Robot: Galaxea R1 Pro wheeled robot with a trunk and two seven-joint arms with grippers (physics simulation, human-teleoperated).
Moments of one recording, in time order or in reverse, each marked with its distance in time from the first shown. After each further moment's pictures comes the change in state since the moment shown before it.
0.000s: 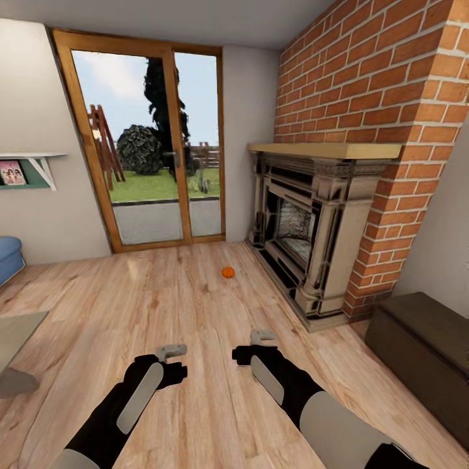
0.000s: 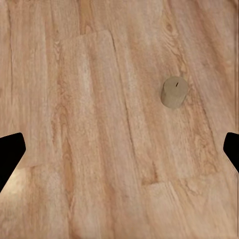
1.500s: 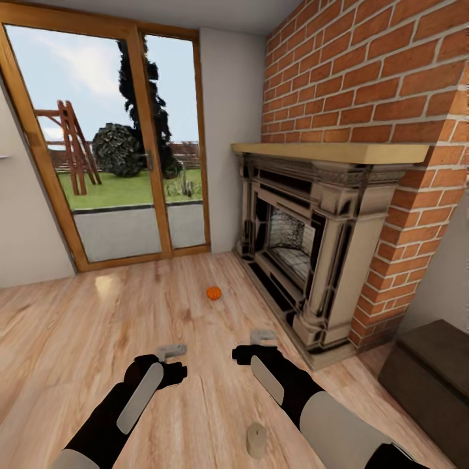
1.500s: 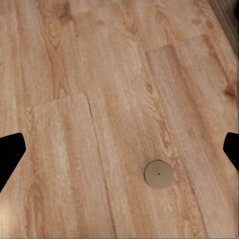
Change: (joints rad) left arm 0.000 0.000 0.000 0.000 -0.002 0.000 0.000; right arm 0.000 0.000 0.000 0.000 0.000 -0.006 -0.001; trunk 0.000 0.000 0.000
